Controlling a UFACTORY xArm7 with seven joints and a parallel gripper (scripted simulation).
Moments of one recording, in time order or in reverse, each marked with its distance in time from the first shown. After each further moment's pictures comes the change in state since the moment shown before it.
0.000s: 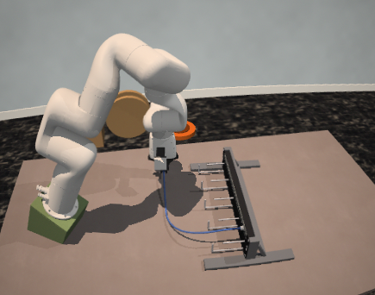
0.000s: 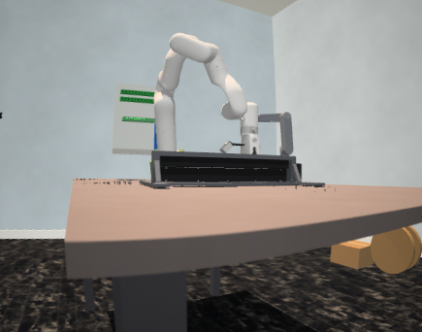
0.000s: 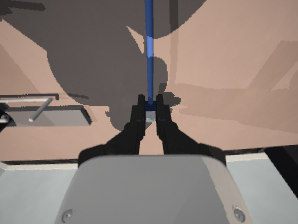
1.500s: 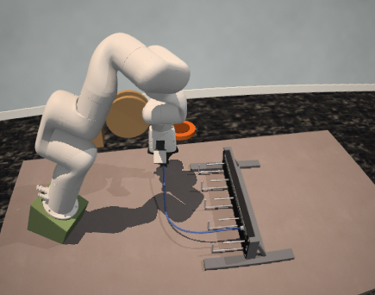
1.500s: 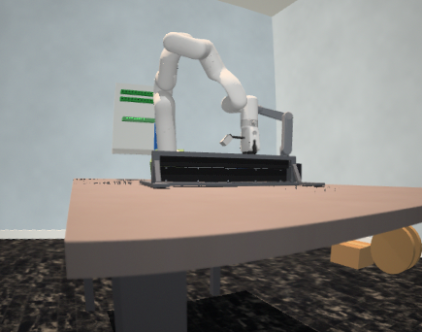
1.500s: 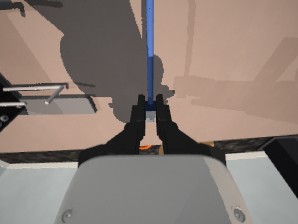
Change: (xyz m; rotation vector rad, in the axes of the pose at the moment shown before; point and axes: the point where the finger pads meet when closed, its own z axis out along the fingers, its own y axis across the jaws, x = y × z) arm 0.000 0.000 -0.030 0.000 -0.001 0.000
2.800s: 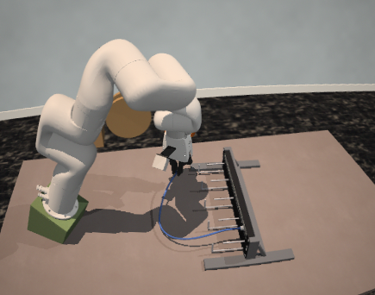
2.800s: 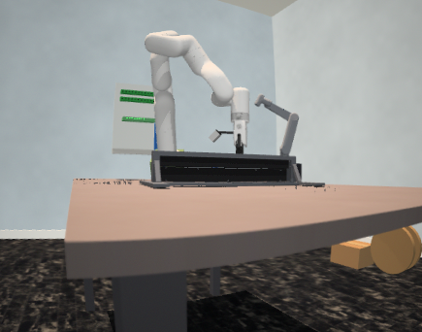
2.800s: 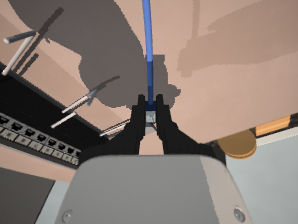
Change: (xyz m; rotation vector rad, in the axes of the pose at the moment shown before) arm 0.068 -0.050 -0.013 -0.010 0.003 0.514
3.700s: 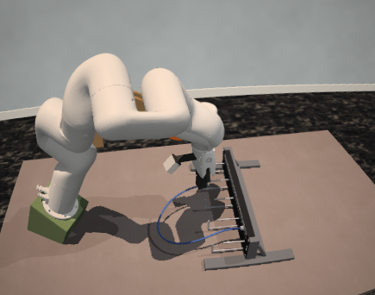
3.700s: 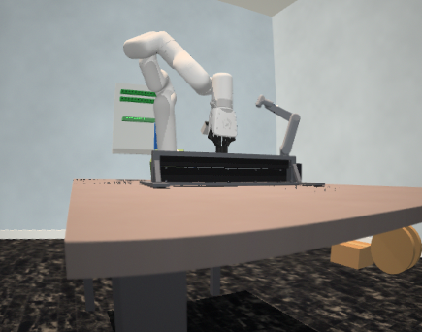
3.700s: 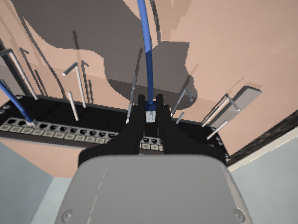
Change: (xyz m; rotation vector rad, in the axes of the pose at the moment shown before) arm 0.055 -0.120 -0.025 -0.001 -0.004 0.788
